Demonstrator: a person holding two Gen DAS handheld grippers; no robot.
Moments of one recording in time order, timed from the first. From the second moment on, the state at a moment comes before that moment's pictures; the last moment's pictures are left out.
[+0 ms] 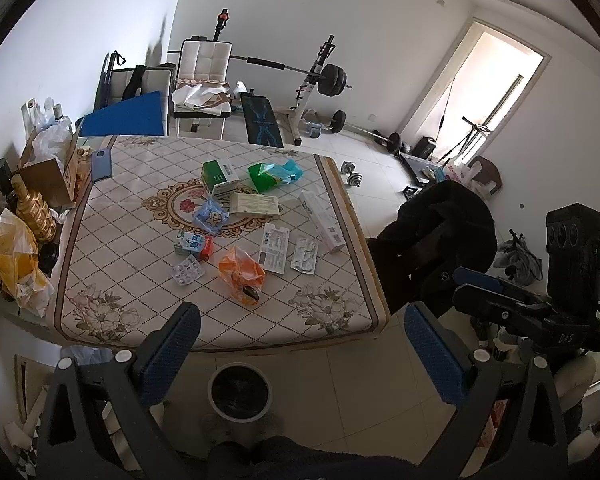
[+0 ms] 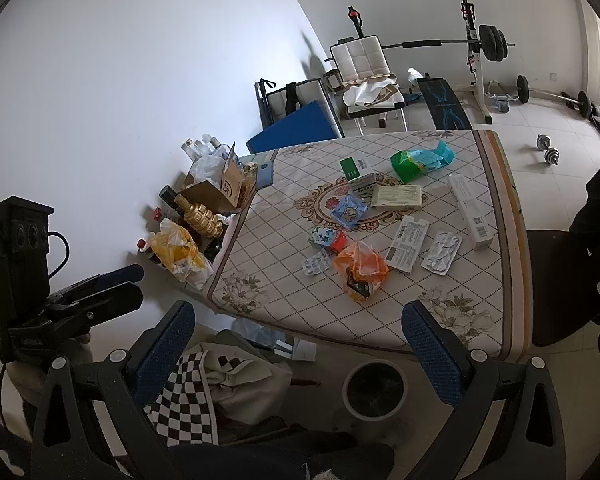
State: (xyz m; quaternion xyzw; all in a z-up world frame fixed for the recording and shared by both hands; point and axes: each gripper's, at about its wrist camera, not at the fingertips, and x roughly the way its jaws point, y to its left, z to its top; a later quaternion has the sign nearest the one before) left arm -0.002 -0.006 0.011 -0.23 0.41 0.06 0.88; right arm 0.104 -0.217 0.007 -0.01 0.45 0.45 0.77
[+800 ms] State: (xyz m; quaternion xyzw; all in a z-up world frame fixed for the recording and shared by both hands) left arm 0.002 -0.013 0.016 -0.23 0.41 0.05 0.88; right arm 0.101 -0.218 0.007 -0.01 0.45 0.45 0.77
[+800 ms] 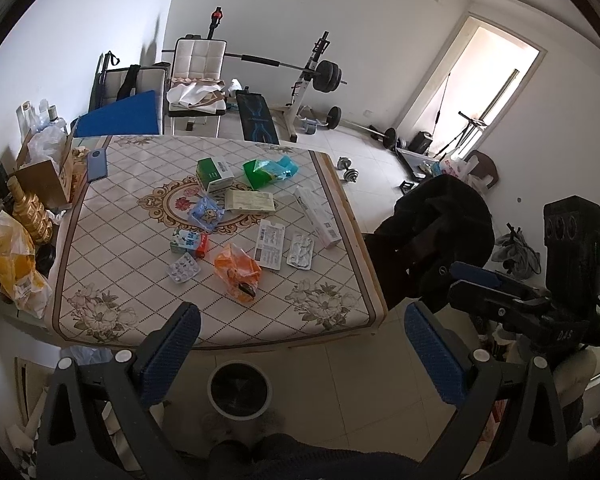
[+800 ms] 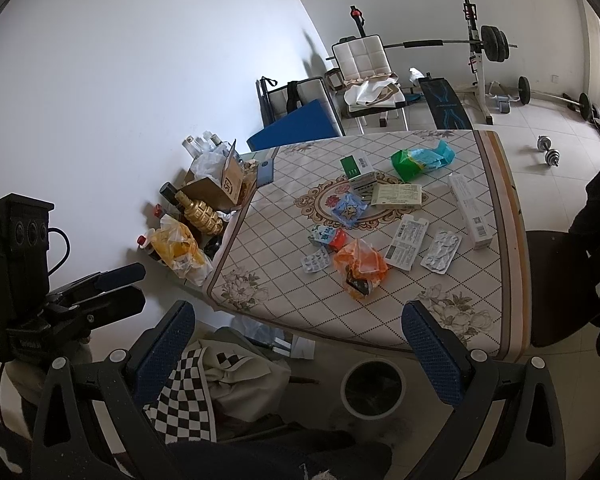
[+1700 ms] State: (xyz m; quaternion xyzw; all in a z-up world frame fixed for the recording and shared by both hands) left arm 0.055 0.041 -0.070 -0.14 0.47 0.23 0.84; right arm 0.157 -0.220 -0.066 0.02 0.50 0.28 0.82
